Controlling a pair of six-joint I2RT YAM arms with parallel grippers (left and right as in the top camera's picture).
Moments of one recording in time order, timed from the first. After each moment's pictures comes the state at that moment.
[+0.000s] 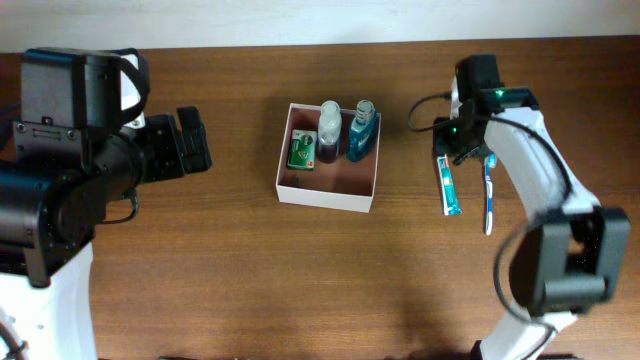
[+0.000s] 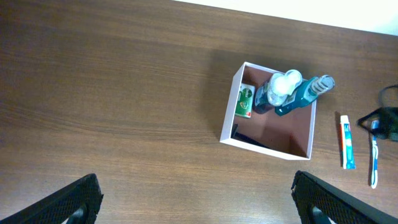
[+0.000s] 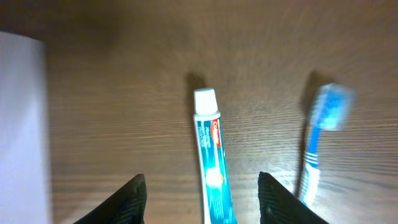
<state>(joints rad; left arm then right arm) -0.18 1.53 2.35 -1.69 -0.07 -0.29 0.02 1.96 1.55 -0.94 0.01 0.10</state>
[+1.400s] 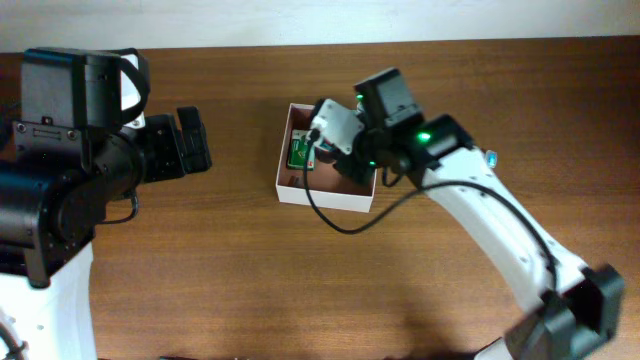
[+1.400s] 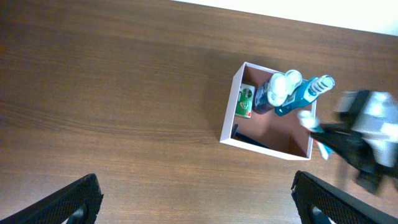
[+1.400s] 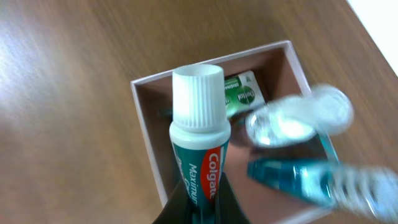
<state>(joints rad) -0.18 1.53 2.35 -1.69 -0.07 -0.29 0.49 1.71 1.55 -0.80 -0.27 -0.58</state>
